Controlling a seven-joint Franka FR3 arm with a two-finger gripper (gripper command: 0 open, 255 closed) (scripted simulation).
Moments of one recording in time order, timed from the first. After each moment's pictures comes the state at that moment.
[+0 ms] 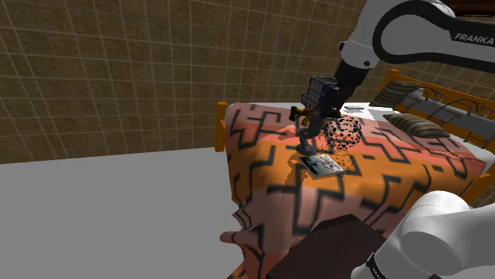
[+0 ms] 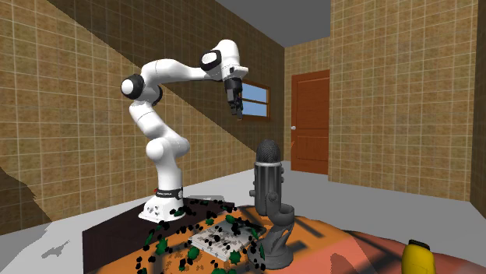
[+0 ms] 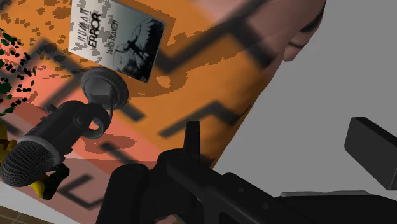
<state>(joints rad) -0.01 -0.75 0.02 -2.27 -0.11 1.69 -0.04</state>
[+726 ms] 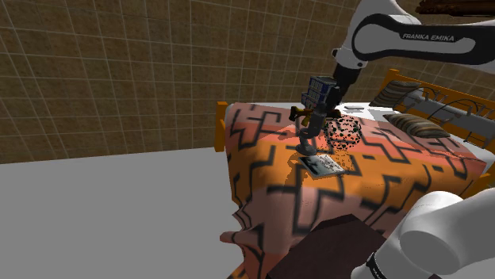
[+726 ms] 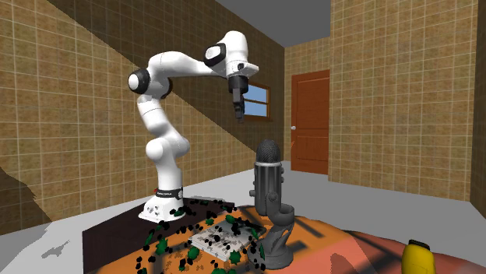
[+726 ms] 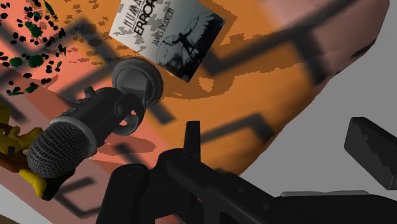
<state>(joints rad) -0.03 -0.53 -0.17 -2.14 -0.21 1.73 -0.35</state>
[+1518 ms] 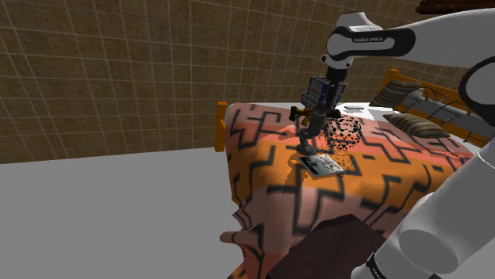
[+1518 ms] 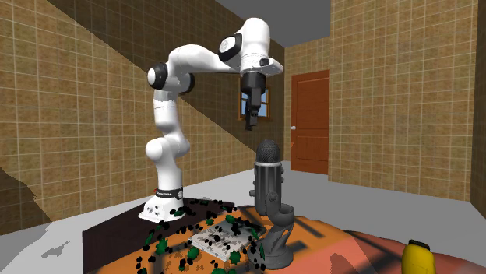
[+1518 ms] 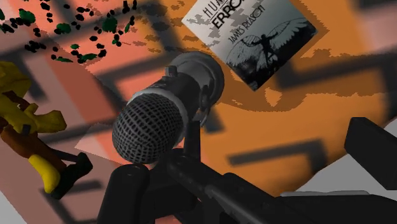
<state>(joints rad) -0.05 -0.10 -0.36 -1.80 -0.20 1.75 -0.77</state>
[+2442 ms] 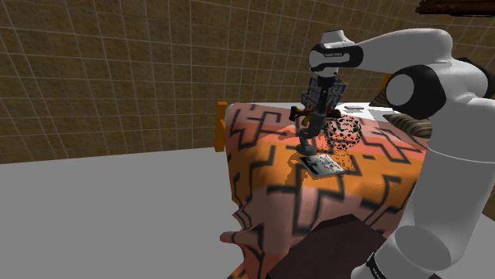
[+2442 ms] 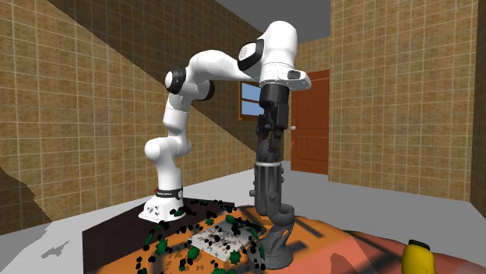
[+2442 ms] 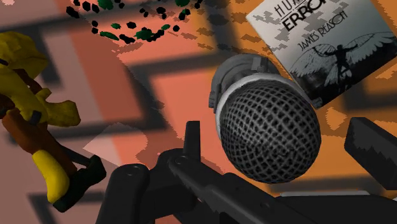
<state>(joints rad) -0.14 0.27 -0.42 -1.49 -0.12 1.77 -1.04</state>
